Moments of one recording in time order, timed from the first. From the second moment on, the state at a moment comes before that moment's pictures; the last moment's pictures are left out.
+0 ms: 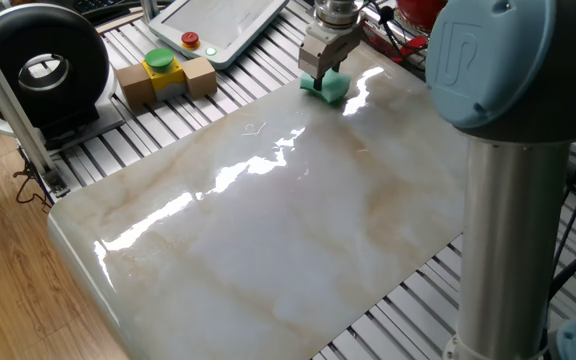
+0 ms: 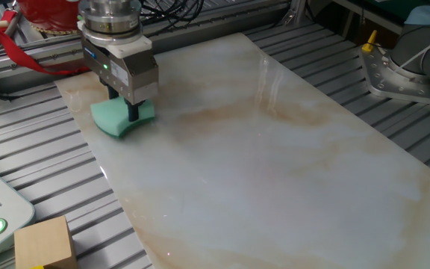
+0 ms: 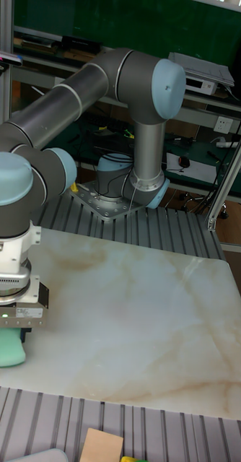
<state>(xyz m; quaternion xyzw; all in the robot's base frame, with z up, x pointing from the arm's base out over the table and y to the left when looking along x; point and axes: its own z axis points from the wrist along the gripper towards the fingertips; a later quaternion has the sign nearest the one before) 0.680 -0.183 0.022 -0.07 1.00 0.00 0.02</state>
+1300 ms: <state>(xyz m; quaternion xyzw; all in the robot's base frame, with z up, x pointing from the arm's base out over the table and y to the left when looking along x) 0.690 -0.178 0.022 -0.09 1.00 0.00 0.01</state>
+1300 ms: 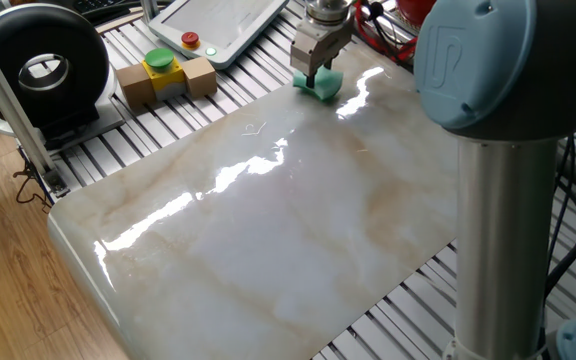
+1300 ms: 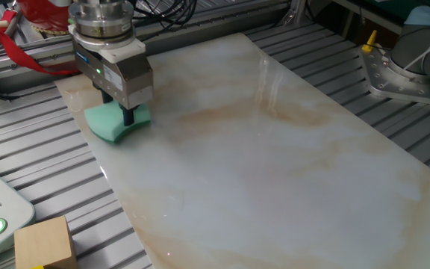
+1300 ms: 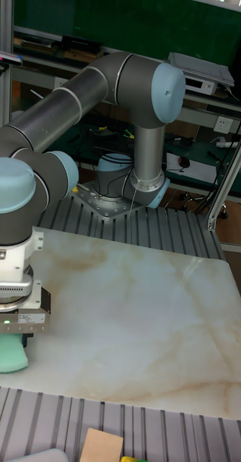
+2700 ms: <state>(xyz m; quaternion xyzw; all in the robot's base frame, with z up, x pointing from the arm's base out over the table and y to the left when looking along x) 0.707 -0.142 0.012 -0.07 1.00 0.00 0.02</state>
